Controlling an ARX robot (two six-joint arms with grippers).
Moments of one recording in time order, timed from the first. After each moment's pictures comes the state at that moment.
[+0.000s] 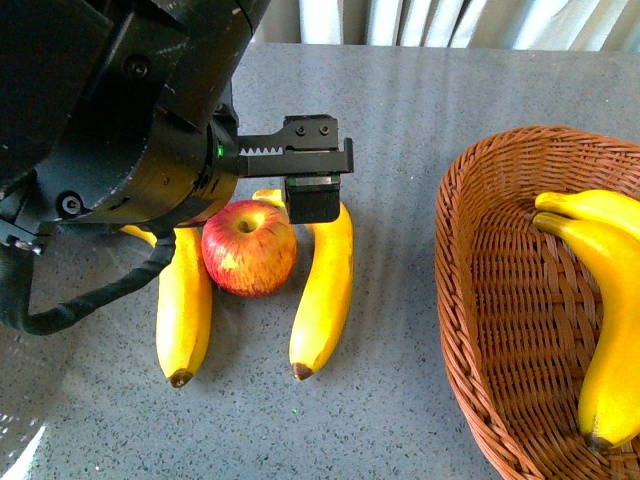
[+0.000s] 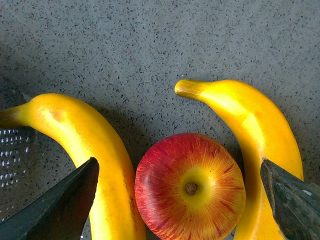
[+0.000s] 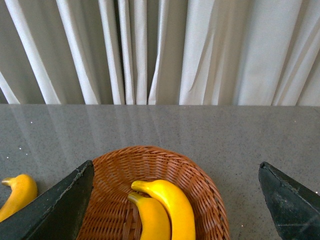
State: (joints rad) left arm -0.65 1.85 0.91 0.01 -0.34 -0.52; right arm 0.00 0.00 0.02 0.00 0.00 0.00
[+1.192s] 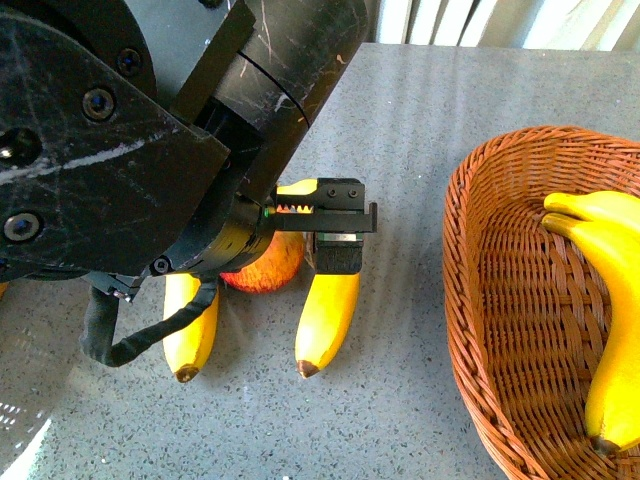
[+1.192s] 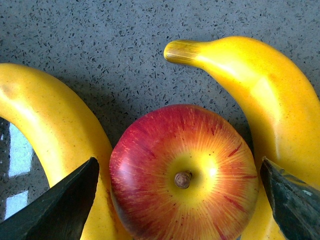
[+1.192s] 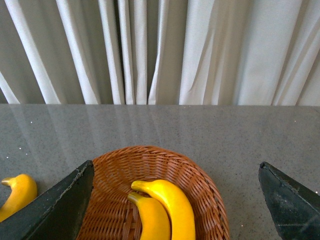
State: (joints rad) left arm -0.66 1.94 0.93 0.03 -0.31 -0.52; right arm 0.00 0.00 0.02 0.00 0.00 0.00
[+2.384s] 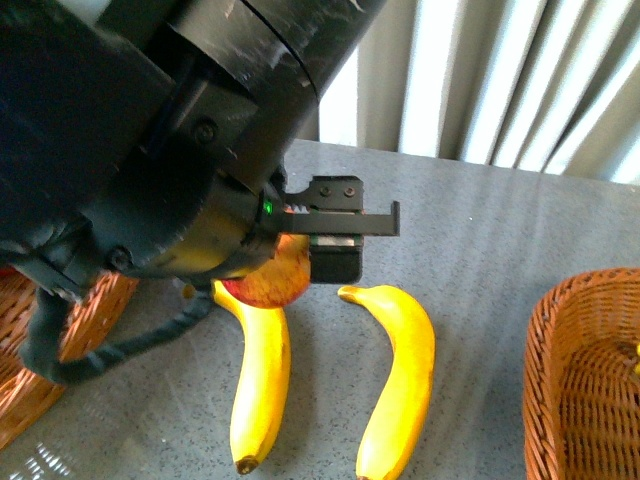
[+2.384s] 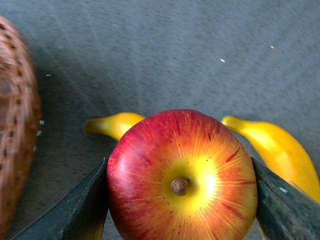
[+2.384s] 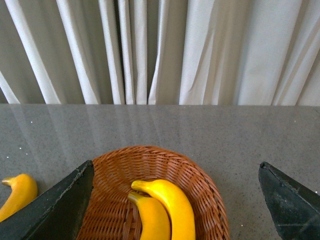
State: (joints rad) left arm -0.49 1.58 0.81 -0.04 -0.43 -0.54; right arm 0.00 0.00 0.02 0.00 0.00 0.00
